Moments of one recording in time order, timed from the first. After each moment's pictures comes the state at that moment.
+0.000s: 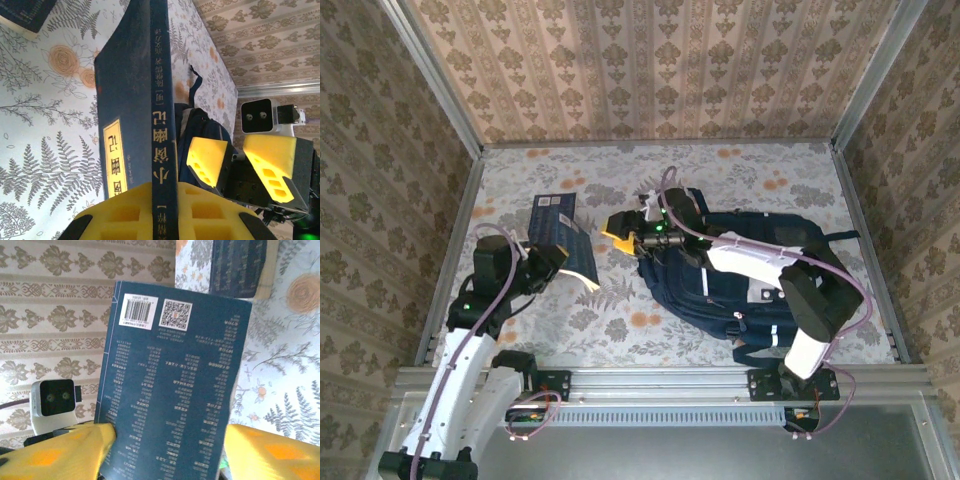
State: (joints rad) left arm -0.21 0.65 0.66 -0.57 0.44 -1.01; right arm 0.68 1.71 1.07 0.28 -0.57 1.23
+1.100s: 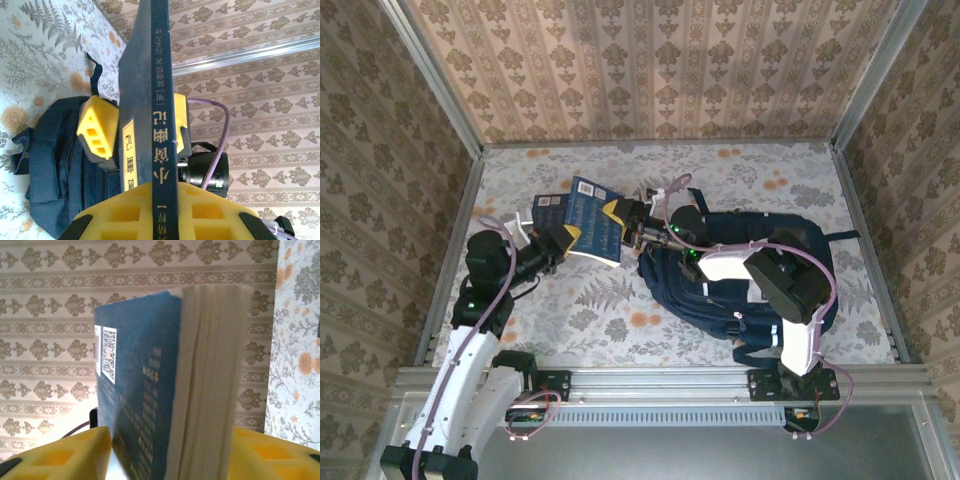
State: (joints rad) left arm -0.21 0.66 0.61 -0.15 0.69 -1.20; right arm 0.69 1.90 0.96 1.12 -0.49 1.65
